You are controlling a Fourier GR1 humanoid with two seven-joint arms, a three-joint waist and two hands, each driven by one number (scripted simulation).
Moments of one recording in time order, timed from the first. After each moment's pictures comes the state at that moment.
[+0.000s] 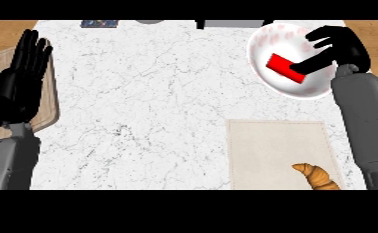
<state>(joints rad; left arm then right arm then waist) -0.29 0.29 0.22 -1.46 0.12 0.01 -0.02 -0.72 -0.34 -0.21 -0.96 0.71 0.02 0.48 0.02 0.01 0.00</state>
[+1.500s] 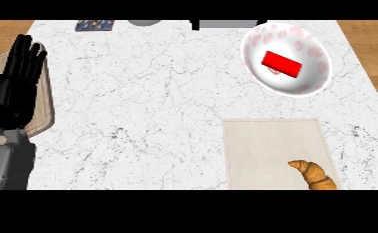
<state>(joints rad) -0.25 0.29 0.24 -1.50 0.12 0.02 -0.01 -0.41 -0.57 -0.76 -0.89 0.15 -0.13 -0.13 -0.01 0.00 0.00</state>
